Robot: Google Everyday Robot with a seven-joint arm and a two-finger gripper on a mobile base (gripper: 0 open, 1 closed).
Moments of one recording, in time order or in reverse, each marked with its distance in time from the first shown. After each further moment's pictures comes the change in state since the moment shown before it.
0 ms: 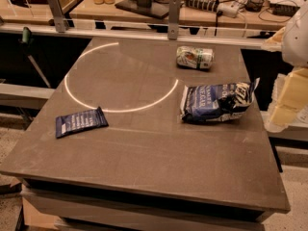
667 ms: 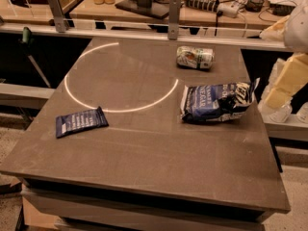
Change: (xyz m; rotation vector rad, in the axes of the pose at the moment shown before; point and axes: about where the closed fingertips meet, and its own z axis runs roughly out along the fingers) arm -0.005 -0.031 0.001 0.013 -0.150 0.047
